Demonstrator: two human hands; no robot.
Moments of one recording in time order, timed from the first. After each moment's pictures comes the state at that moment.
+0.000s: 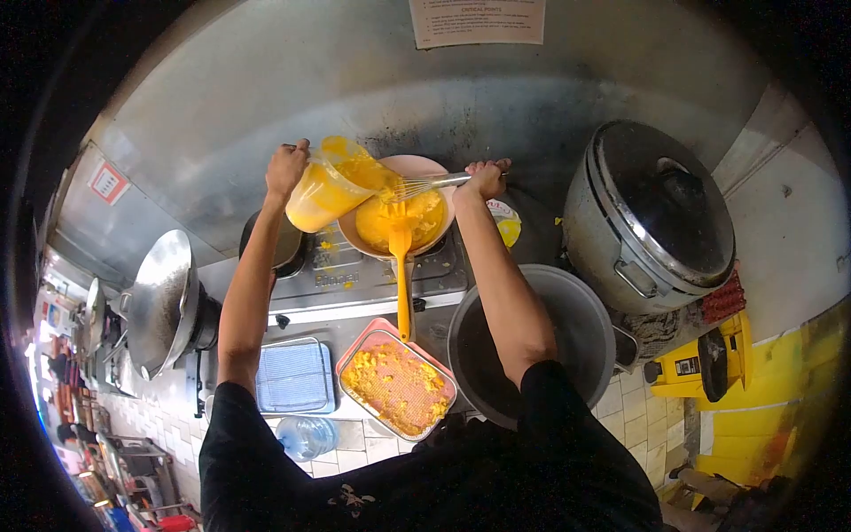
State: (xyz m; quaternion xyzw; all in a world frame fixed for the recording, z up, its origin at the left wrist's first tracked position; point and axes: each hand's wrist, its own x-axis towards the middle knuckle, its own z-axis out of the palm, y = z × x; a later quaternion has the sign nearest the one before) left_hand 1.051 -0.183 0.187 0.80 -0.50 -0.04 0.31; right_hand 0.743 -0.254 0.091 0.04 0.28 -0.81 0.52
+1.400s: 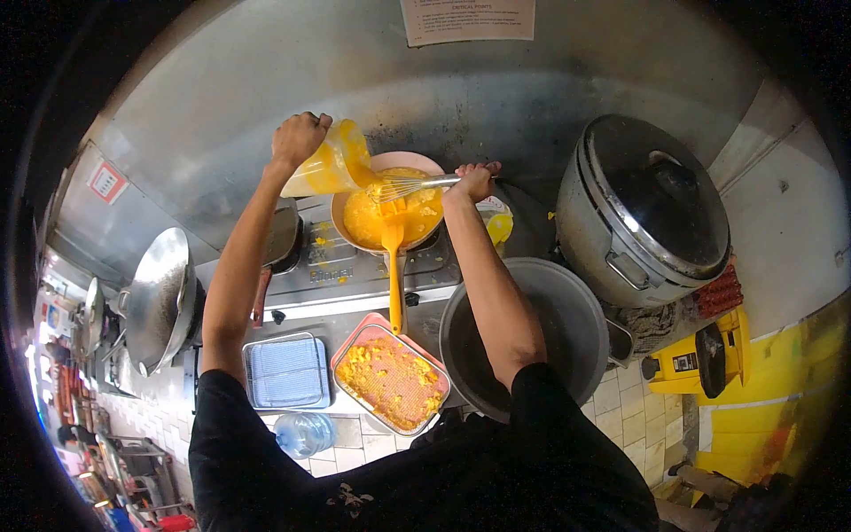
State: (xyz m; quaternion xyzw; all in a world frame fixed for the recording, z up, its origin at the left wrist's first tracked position) left_hand 0.997 -0.196 0.231 0.74 -0.64 0.13 0.16; right_hand 0.743 -0.230 0.094 0.07 0.29 -0.79 0.53
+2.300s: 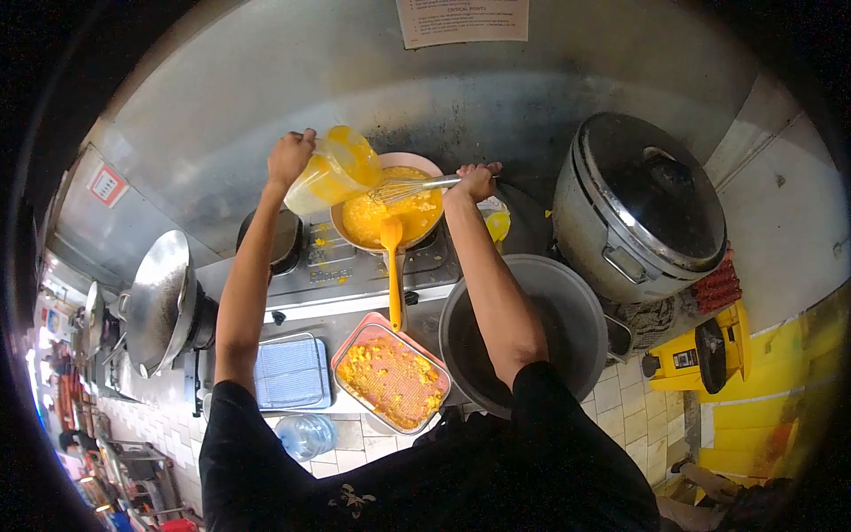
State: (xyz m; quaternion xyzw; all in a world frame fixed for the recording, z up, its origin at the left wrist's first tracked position) left_hand 1.024 -0.185 0.196 0.75 -0.59 0.05 0.29; right_hand 0.735 -0.226 0.095 0.06 0.31 -0.79 0.52
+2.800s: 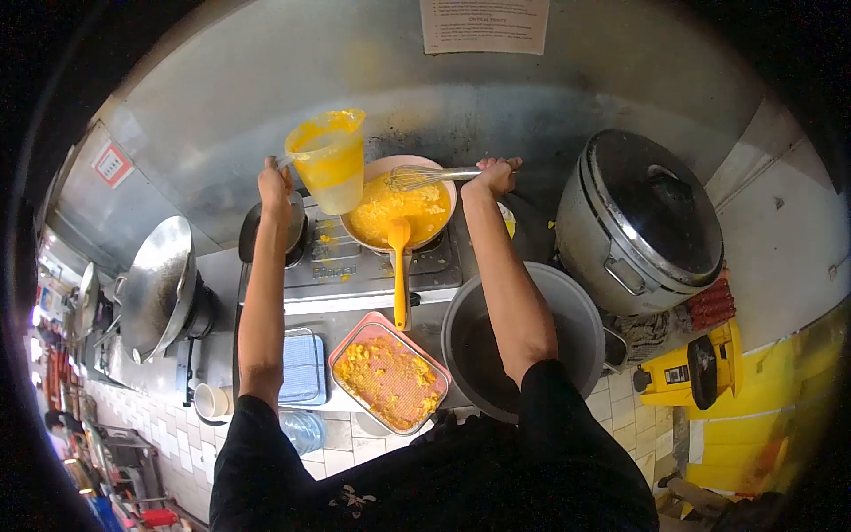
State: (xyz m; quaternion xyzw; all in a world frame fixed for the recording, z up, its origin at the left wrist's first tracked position) left_hand 1.074 -0.139 0.145 0.56 -0.31 -0.28 0.71; right_hand 0.723 -0.241 0.114 0.02 0.32 -0.81 0.50
